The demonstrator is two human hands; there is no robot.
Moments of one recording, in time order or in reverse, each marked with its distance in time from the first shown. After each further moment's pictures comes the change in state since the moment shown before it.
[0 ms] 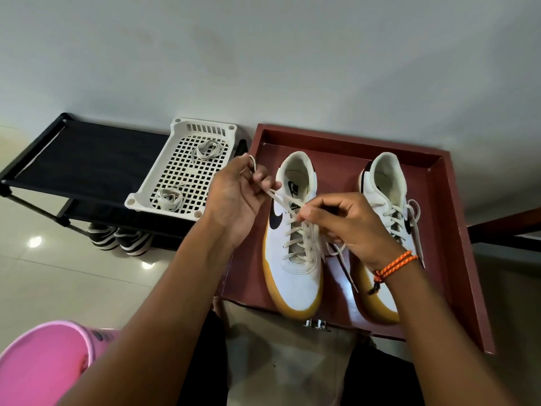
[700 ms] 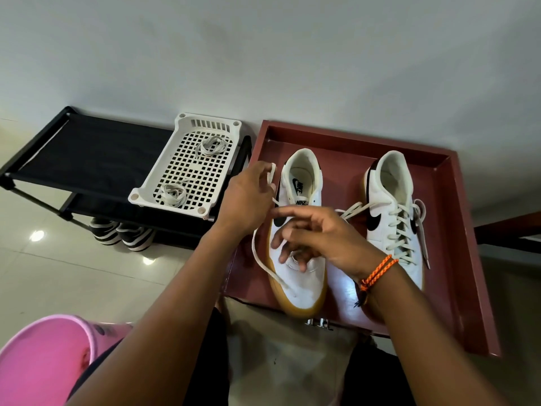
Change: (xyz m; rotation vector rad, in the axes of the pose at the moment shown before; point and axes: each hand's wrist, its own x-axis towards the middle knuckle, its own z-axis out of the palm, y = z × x) left_hand 0.011 -0.013 -0.021 1.427 0.134 0.247; right_hand 0.000 0.004 0.030 0.156 -0.276 0.218
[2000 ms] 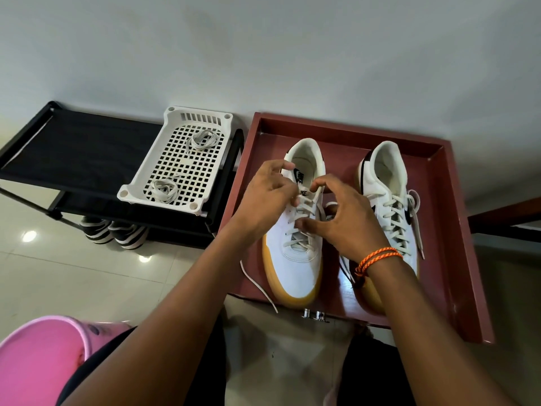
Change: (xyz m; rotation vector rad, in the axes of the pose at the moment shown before) left_hand -0.011 0.017 0.028 -0.482 -0.199 -0.042; right_hand 0.001 0.023 -0.032 -0.770 0.578 -0.130
